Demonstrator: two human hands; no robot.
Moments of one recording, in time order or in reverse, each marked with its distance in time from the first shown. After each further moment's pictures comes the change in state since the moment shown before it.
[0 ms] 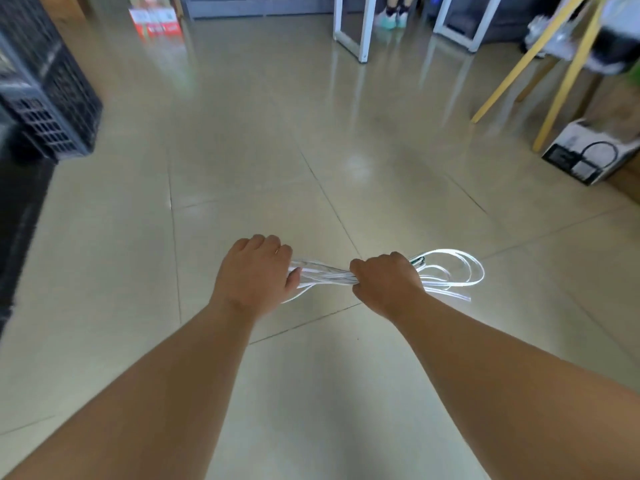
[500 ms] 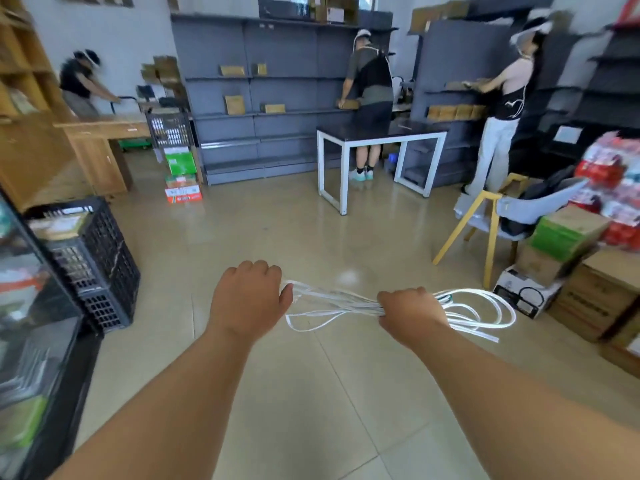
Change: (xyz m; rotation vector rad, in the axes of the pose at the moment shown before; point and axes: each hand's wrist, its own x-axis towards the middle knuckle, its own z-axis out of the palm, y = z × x) left_hand 0.150 -0.116 -0.445 0.071 0.306 -0.126; right_hand -0.006 0.093 -0.458 0.028 0.139 0.313
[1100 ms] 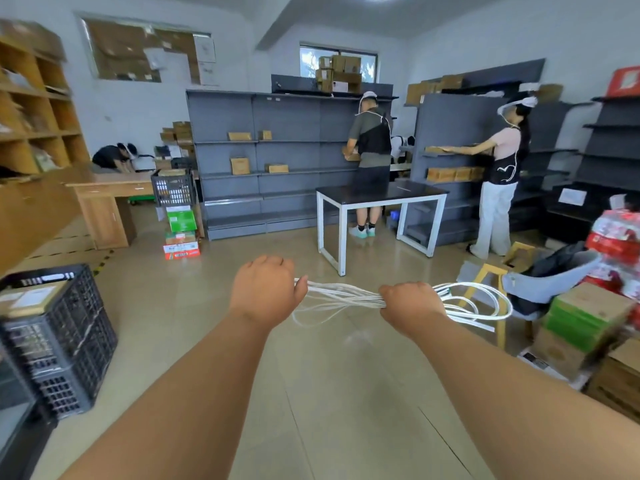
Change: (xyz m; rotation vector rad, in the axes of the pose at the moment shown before) left_hand 0.257 0.064 -0.013 0.031 0.031 -0.058; right_hand 0.209 0.136 -0.100 -0.110 0.158 -0.061
